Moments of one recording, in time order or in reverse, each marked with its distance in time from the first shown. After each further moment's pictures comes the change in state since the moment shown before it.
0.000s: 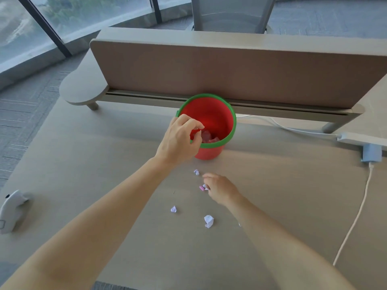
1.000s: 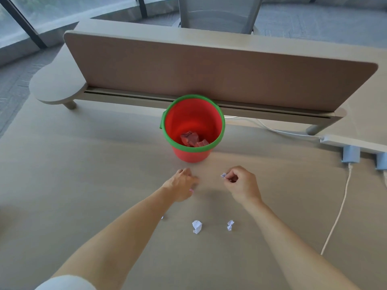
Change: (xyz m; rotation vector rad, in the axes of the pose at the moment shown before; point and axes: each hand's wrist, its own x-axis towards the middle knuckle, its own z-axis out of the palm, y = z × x) left_hand -0.071 -0.046 0.113 0.183 -0.922 -0.135; right_hand -0.047 0.044 -0.050 0.572 0.558 0.298
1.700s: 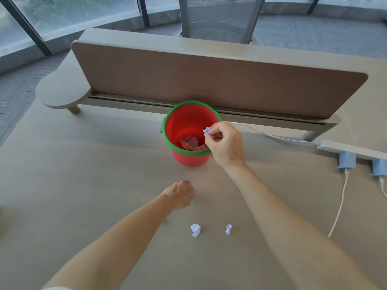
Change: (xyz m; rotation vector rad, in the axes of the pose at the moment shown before) left_hand -0.008 0.005 0.009 0.054 -0.084 -0.047; right_hand 0.057 -0.128 -0.002 0.095 0.226 -0.432
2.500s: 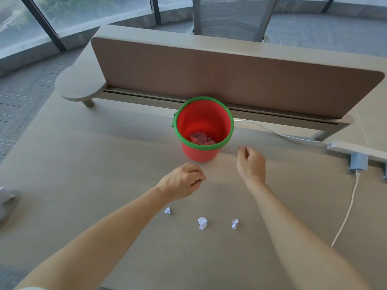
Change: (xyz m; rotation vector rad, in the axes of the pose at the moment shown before) left_hand -0.046 -0.009 -0.032 -0.169 0.660 0.432; right_hand -0.047 0.057 -0.021 -0.231 -0.019 0.484
